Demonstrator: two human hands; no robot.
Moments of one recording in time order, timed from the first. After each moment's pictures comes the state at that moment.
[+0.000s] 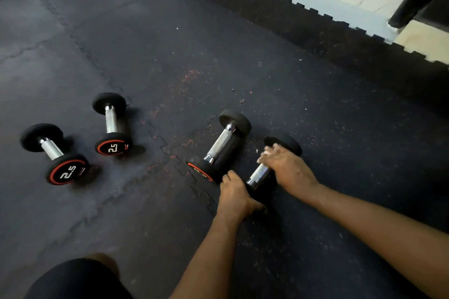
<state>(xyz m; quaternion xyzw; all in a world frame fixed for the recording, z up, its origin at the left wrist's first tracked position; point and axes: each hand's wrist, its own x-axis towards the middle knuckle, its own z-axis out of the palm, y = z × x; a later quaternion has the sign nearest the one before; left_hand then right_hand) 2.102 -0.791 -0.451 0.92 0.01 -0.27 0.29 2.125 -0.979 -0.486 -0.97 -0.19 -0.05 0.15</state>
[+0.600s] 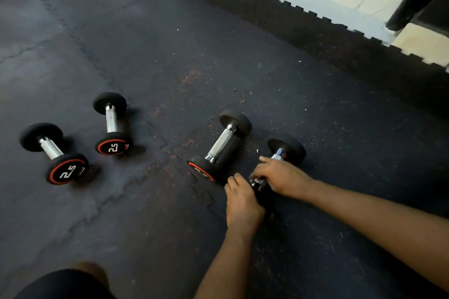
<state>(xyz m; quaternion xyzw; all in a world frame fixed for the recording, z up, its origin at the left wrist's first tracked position) 2.076 -0.802 -0.463 0.94 -0.02 -0.17 0.29 2.129 -0.964 -0.483 -0.95 -0.22 0.14 0.15</state>
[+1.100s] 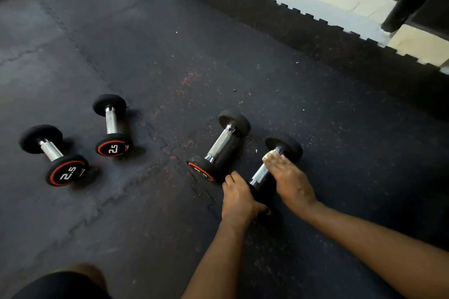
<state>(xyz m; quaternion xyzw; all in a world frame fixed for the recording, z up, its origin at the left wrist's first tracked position) 2.088 -0.793 -0.455 0.93 -0.01 -0.23 0.28 2.089 -0.959 -0.503 -0.99 -0.07 -0.07 0.13</state>
